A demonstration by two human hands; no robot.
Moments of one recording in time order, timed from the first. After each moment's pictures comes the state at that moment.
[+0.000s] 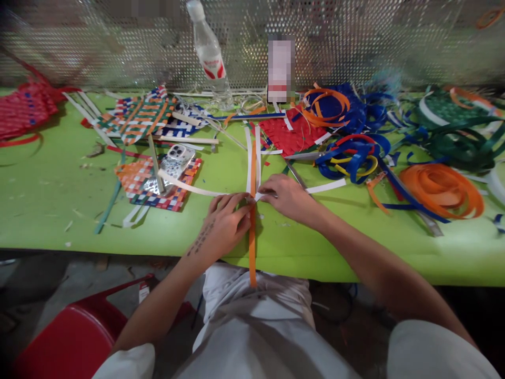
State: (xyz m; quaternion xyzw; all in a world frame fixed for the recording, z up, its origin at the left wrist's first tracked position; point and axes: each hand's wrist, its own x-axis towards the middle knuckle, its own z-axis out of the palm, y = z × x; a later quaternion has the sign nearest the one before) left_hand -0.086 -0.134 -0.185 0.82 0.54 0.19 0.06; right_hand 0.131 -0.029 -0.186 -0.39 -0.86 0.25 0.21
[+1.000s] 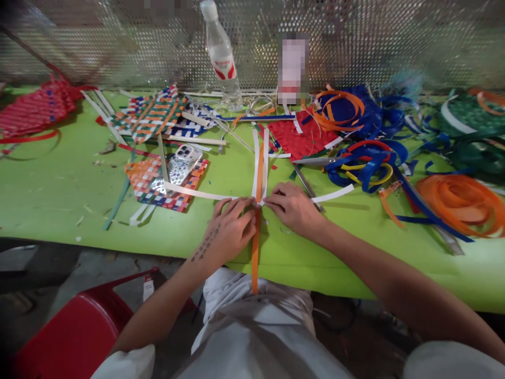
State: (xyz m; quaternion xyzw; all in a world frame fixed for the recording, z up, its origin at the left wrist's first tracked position) left_hand -0.084 -0.136 -0.188 0.82 0.54 0.19 0.05; right_hand 0.138 -0.042 -0.205 -0.32 -0.89 0.18 0.25
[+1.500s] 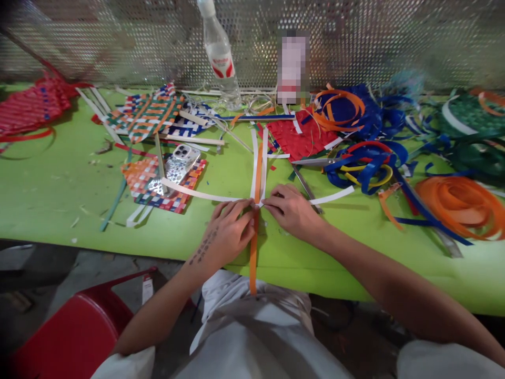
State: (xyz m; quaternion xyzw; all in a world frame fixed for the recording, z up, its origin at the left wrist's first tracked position) left_hand -0.082 -0.136 -0.188 0.82 0.54 0.20 0.03; right_hand 0.137 -0.045 -0.203 -0.32 -0.89 0.18 0.26
